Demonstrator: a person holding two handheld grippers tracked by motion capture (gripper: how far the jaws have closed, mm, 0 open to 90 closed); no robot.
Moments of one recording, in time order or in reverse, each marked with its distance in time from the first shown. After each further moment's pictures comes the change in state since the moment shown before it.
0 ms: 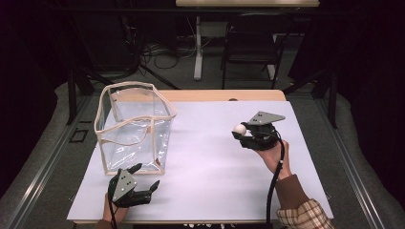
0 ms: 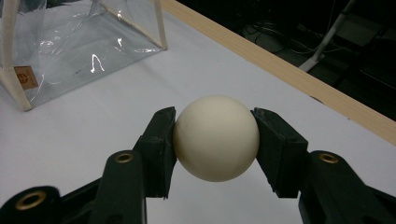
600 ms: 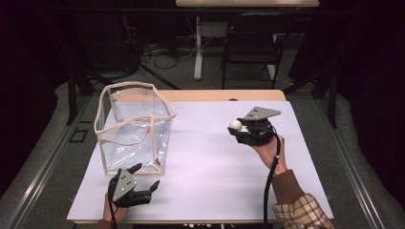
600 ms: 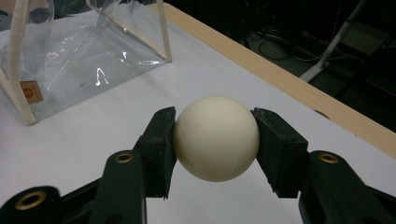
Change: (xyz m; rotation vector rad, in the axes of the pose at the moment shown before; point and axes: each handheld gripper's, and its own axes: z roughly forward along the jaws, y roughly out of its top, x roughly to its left) left arm 0.000 0.000 0.000 0.001 -0.002 0.001; right arm 0.000 0.014 0.008 -0.020 0.020 -0.005
